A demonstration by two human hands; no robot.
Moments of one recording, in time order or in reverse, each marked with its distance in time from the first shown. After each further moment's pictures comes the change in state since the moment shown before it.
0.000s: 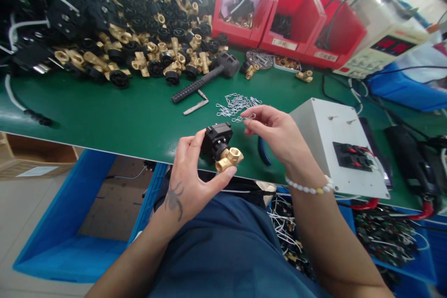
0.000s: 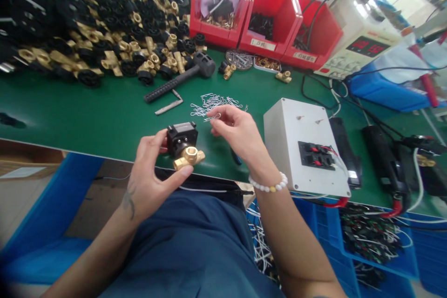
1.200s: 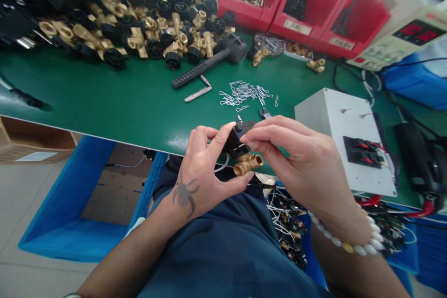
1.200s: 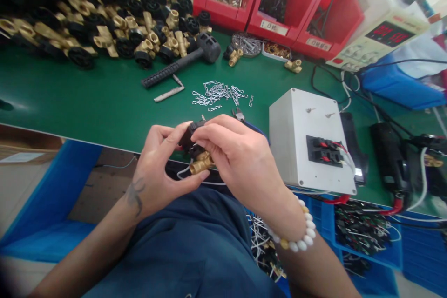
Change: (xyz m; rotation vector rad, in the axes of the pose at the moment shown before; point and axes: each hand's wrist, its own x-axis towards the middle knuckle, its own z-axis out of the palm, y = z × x) left_hand 0.002 0.013 0.005 0.029 -0.073 0.182; right_hand -0.063 -0.046 0.004 -0.638 -0.078 -0.443
